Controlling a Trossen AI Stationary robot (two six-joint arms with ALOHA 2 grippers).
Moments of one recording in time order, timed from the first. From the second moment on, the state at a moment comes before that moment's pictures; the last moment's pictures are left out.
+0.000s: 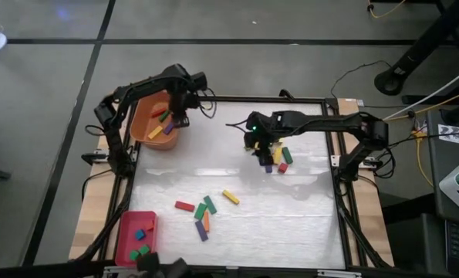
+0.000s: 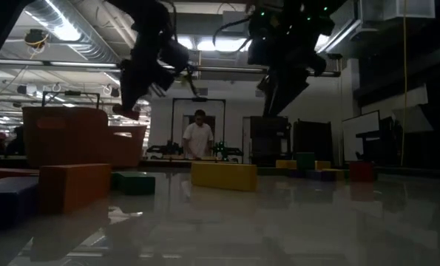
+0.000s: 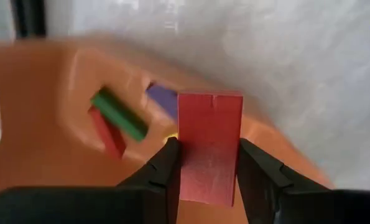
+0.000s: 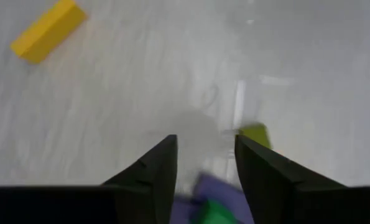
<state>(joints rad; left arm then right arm) 0.68 1.82 1.61 -1.53 -0.16 0.34 -0.21 1.68 1.28 -0.73 -0.20 -0.37</state>
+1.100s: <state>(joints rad) 0.89 1.82 1.61 -1.44 -0.21 0.10 0.15 1.86 1.28 -0.43 -0.10 -0.12</state>
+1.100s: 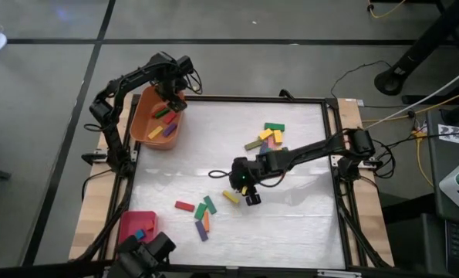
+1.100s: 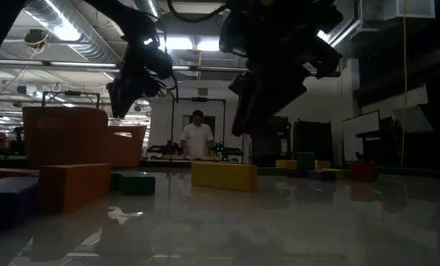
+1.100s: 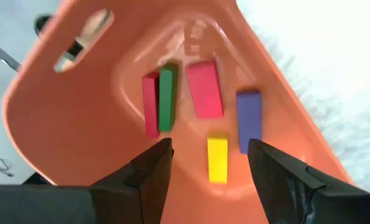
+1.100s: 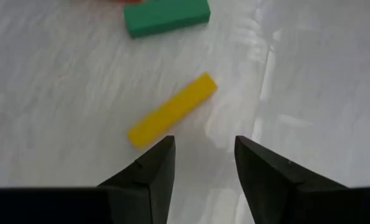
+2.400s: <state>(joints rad) 0.88 1.82 1.61 -1.42 -0.21 0.10 0.35 2.00 1.28 -0.34 0.21 0.31</state>
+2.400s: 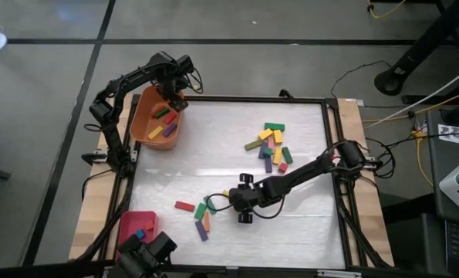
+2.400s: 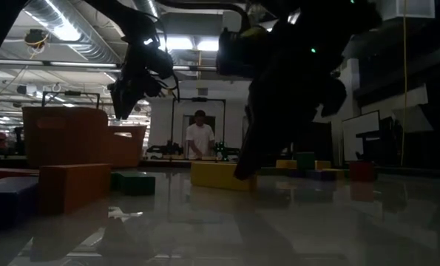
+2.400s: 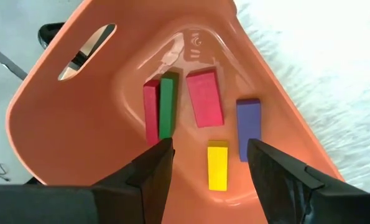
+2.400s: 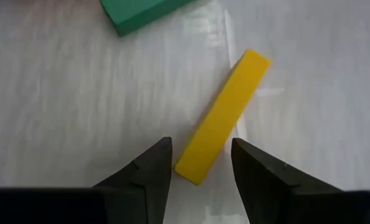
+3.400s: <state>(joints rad) 0.70 1.73 1.61 -1.07 0.30 0.38 0.16 1.98 1.28 -0.39 0.30 -0.01</state>
